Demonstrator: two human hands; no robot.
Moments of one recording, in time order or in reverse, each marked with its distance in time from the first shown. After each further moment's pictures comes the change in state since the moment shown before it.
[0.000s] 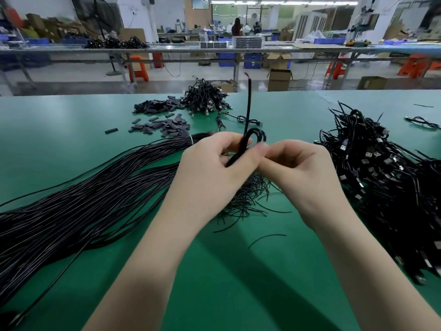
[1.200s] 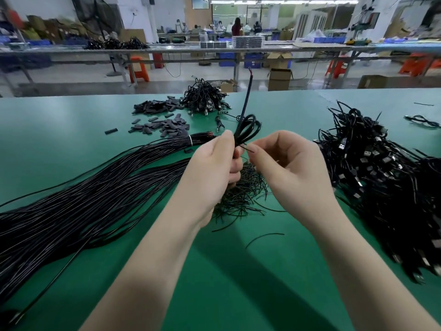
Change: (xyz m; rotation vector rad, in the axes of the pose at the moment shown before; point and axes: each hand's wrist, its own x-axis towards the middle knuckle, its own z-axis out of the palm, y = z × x) left_hand 0.006 -0.002 0.013 -0.496 -0.126 -0.238; right_hand -0.001 -0.001 0.006 -0.143 0.030 -0.124
